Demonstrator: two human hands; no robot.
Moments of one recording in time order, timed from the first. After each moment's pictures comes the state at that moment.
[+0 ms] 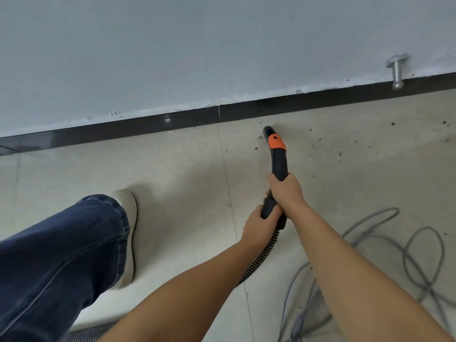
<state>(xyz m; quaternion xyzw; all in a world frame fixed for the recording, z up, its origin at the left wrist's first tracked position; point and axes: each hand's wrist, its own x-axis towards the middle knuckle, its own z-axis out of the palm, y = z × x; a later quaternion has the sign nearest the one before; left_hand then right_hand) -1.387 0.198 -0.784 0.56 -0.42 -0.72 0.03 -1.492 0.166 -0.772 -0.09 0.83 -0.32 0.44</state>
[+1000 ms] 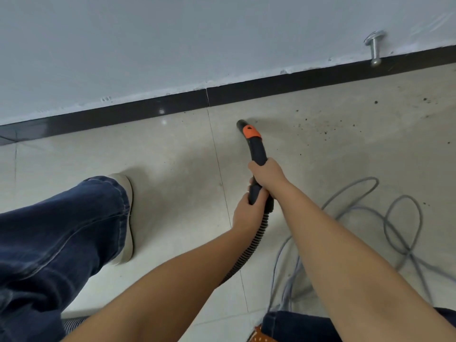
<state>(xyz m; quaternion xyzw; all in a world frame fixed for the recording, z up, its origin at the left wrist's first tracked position) -1.377 0.231 -0.769 0.59 -0.40 -0.70 0.06 -1.479 0.185 -0.764 -0.12 0.81 -0.30 0.49</state>
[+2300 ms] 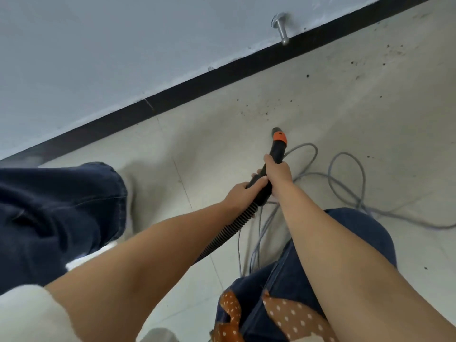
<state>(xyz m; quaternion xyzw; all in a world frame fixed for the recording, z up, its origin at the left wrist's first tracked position) -1.456 0.283 -0.731 0.48 -0.56 -0.66 -0.14 -1.566 0.315 -0.750 0.18 0.71 -0.51 0.45</state>
